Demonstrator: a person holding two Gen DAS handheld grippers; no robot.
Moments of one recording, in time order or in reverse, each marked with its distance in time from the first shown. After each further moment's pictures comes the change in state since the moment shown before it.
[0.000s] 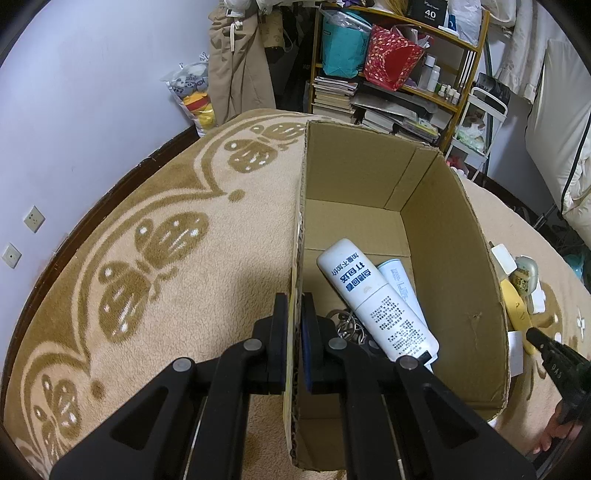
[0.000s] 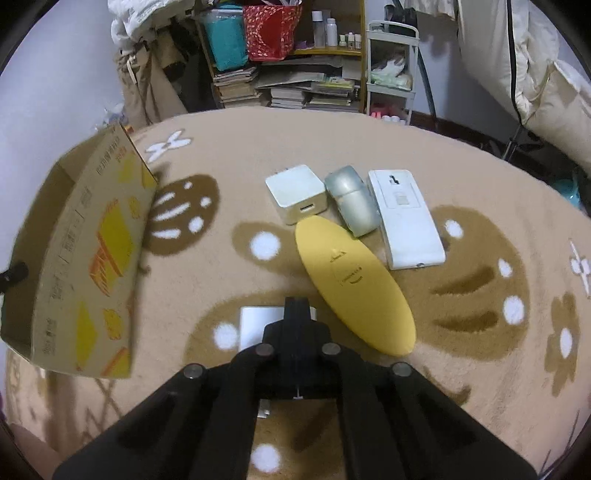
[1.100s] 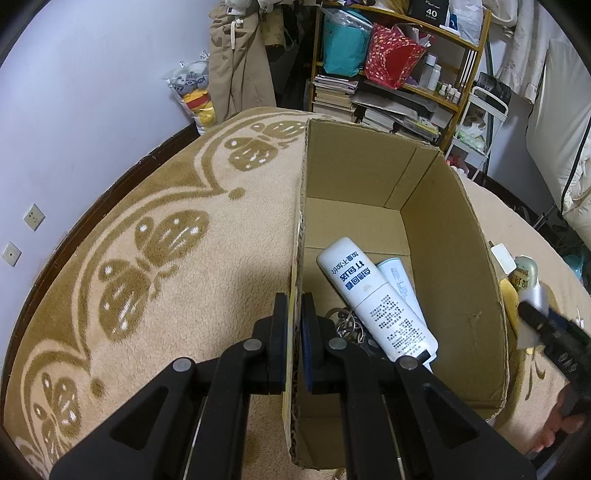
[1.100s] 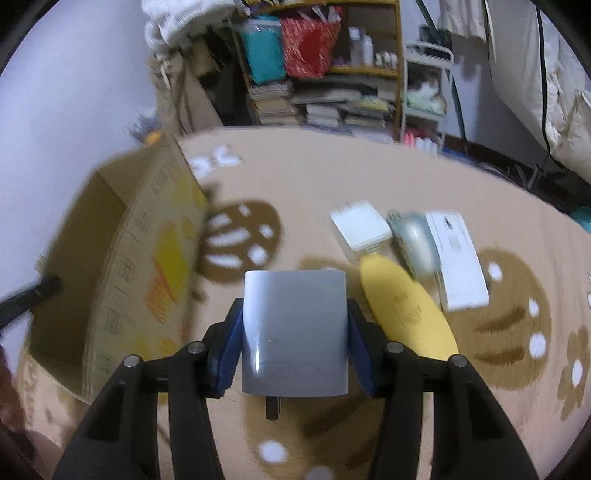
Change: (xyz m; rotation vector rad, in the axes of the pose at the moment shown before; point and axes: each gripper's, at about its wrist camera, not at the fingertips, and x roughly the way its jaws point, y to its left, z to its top) left arm -0.001 -0.005 -0.001 -0.002 0.007 0.005; right arm -0.020 0.051 0.033 -0.049 -0.106 0.137
